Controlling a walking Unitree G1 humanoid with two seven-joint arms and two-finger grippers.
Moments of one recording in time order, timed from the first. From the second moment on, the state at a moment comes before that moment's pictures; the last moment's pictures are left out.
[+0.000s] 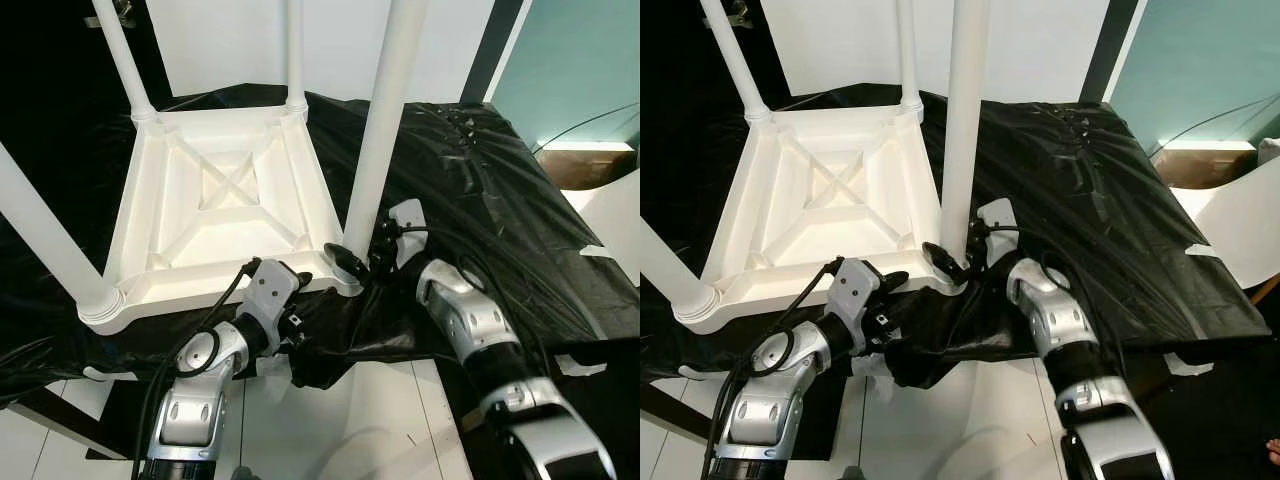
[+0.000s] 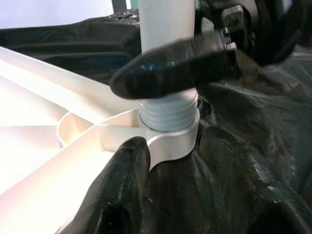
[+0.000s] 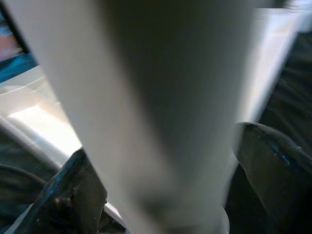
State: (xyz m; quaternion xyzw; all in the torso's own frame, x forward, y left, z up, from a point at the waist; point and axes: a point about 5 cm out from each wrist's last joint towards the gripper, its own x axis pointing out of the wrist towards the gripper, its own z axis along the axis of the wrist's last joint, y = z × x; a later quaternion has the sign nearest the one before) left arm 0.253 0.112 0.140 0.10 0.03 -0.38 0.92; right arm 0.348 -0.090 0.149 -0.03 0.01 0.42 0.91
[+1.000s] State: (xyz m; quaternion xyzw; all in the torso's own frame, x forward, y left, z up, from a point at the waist) left arm 0.248 0.119 0.141 0.09 0.03 -0.36 0.93; right arm 0.351 -0.077 0.134 -0.01 0.06 0.41 0.91
